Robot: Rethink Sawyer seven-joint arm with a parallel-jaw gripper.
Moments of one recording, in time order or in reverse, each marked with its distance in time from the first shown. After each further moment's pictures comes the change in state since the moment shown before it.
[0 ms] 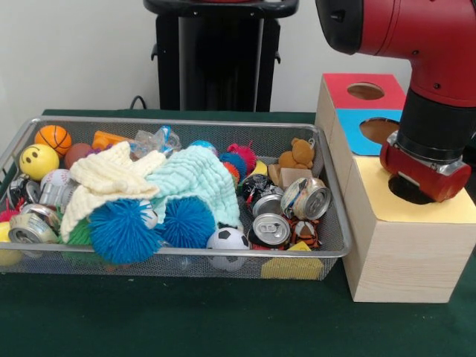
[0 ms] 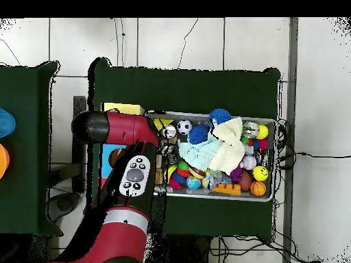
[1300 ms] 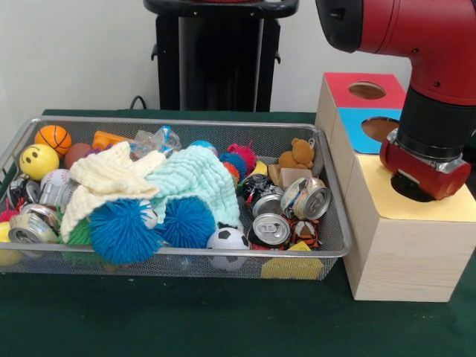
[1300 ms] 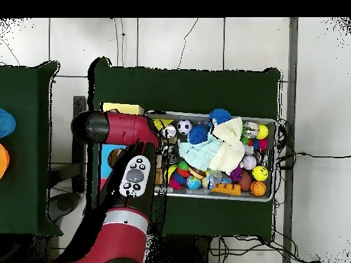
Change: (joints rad) arm 0.000 -0.005 0.000 0.002 0.003 0.014 0.000
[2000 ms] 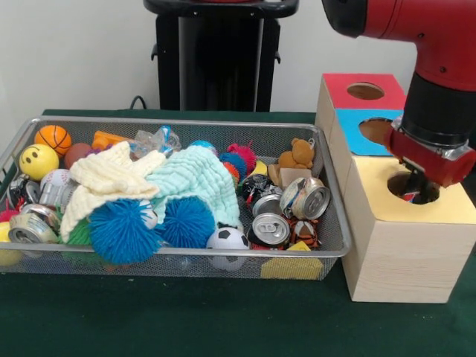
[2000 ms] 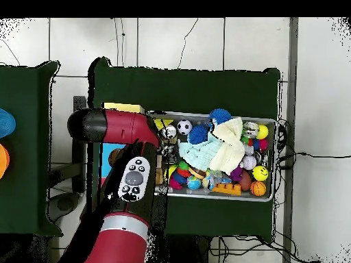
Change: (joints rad) arm 0.000 -0.038 -0.003 0.001 -0.002 0.054 0.000
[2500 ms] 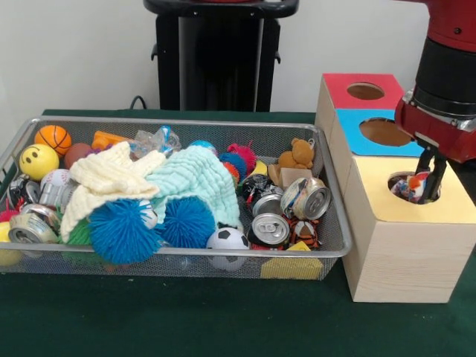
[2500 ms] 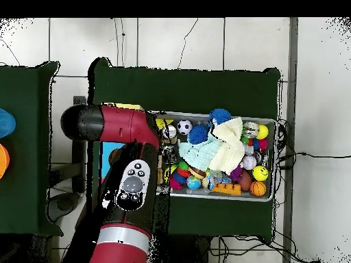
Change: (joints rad) arm -0.004 -0.061 -0.004 0.007 -0.006 0.027 0.000
